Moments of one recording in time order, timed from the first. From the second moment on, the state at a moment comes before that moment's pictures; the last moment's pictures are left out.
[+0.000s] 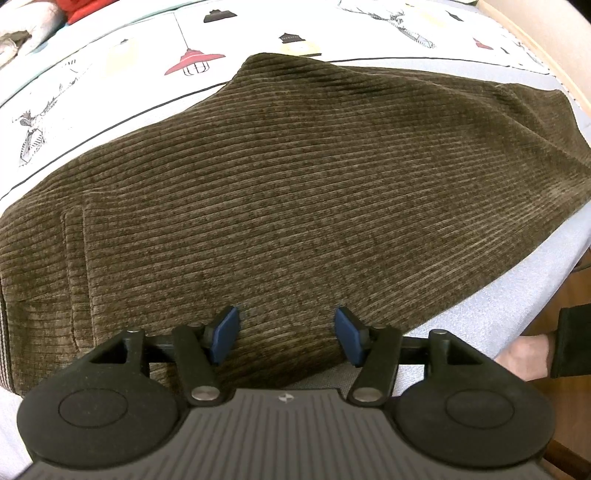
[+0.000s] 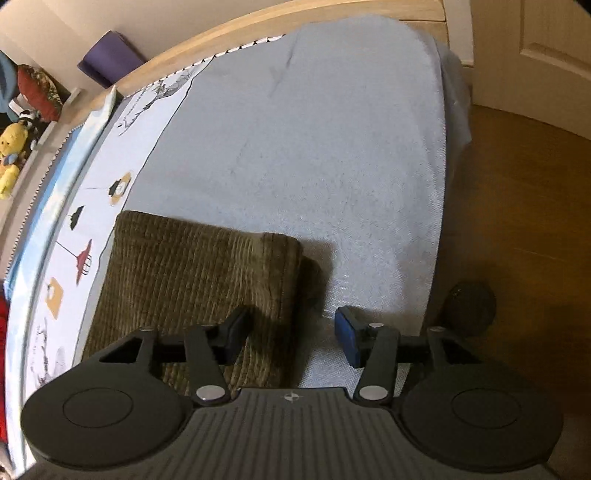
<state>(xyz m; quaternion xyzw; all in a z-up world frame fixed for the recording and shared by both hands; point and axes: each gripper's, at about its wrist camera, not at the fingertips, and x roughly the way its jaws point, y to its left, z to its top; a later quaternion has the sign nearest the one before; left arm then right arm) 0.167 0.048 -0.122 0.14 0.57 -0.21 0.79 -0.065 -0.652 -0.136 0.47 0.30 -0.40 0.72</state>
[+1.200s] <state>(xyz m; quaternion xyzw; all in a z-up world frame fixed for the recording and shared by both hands) 0.170 0.115 -0.098 0.07 0.55 -0.15 0.82 0.041 -0.102 -0.122 -0.23 0.39 0.24 0.86</state>
